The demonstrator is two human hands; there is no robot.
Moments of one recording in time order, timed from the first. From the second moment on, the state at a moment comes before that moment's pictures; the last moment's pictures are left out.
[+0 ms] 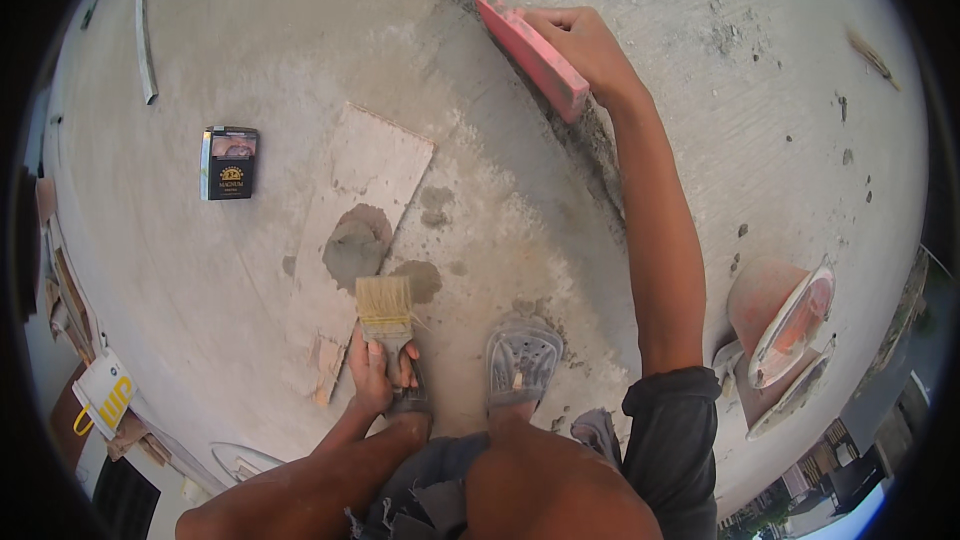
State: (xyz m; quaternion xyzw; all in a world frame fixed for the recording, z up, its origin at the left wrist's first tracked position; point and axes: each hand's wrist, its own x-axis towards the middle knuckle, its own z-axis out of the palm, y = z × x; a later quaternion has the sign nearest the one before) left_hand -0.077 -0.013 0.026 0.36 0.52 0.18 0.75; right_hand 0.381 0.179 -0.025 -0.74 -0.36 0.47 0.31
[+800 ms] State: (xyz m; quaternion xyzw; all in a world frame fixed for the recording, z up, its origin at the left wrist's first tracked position) left_hand -0.068 -0.005 0.027 0.38 0.51 0.19 0.75; right_hand 0.381 0.171 -0.030 -0.73 -0.41 0.40 0.37
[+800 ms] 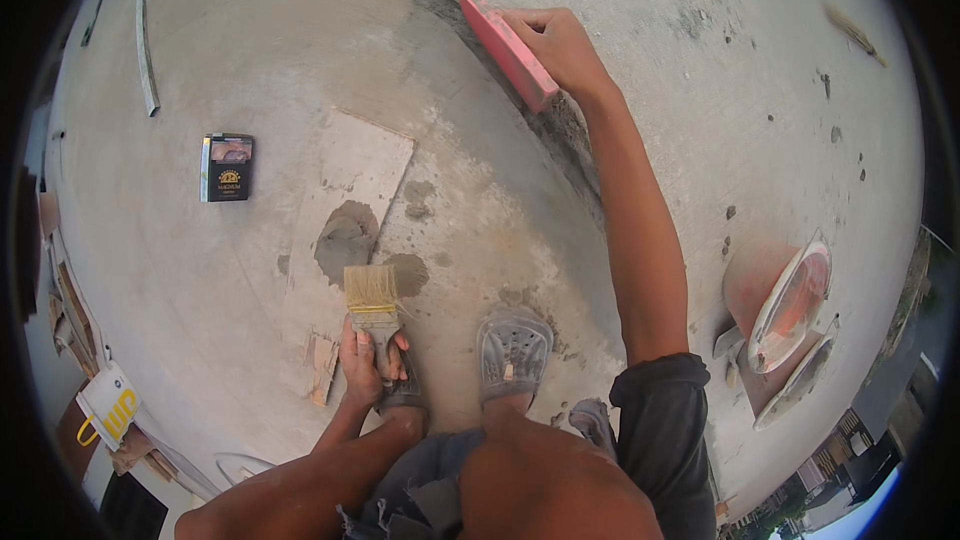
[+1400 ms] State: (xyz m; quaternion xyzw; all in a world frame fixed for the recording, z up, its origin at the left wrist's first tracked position) left_hand -0.069 -0.007 0.020 0.38 0.50 0.20 0.75; right_hand 0.384 0.048 -0.017 -0.75 -0.40 0.44 0.30
